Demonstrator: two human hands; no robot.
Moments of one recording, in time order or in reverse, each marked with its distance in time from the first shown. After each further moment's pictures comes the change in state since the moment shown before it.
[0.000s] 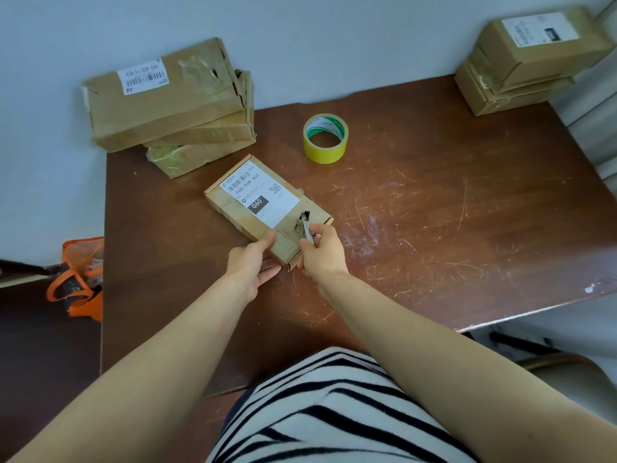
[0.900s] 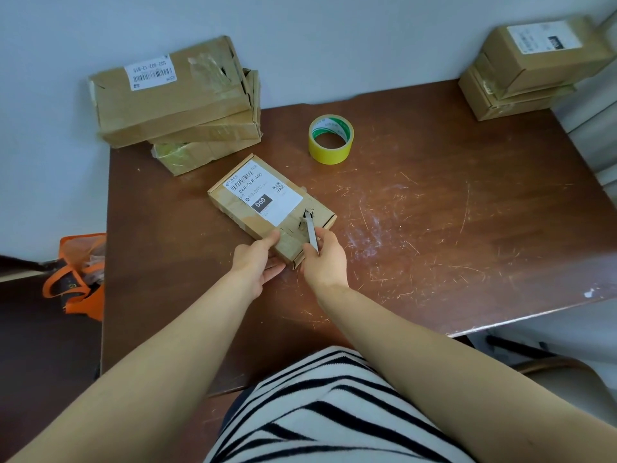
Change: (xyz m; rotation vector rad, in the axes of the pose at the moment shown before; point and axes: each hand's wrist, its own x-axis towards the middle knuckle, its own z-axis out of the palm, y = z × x) left_hand 0.006 0.000 0.001 -0.004 -0.005 -0.018; right_hand -0.019 0.002 0.008 -0.061 0.094 -0.086
